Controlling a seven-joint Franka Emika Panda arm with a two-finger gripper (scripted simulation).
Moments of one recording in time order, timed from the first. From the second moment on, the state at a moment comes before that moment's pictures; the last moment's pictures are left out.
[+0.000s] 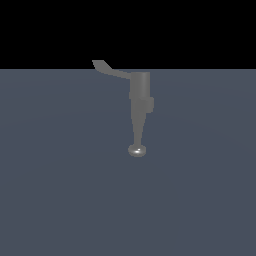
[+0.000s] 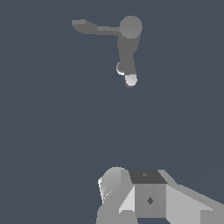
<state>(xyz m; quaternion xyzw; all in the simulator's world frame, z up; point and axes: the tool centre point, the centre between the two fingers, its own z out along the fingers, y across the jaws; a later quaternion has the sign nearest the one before) -0.252 -0.013 0.481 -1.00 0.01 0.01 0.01</state>
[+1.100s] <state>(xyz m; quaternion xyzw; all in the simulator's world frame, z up) -0.245 -0.029 0.472 -1.00 0.03 0.03 0.01</state>
